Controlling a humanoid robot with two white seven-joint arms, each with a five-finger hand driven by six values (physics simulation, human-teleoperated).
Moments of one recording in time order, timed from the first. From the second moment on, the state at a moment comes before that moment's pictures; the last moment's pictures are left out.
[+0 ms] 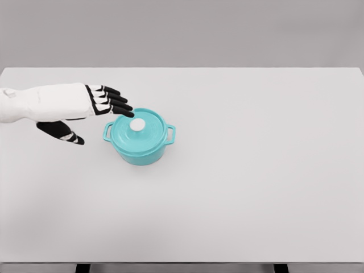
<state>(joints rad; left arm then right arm) -0.78 1.08 -0.77 -1.75 0.02 -0.61 -0.52 -0.01 0.00 0.15 0.11 0.07 -0.28 0.27</state>
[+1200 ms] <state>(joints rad) -0.96 0.79 -0.95 -1.51 -0.16 -0.61 -0.56 0.00 0.00 0.15 0.11 0.07 -0.28 0.27</state>
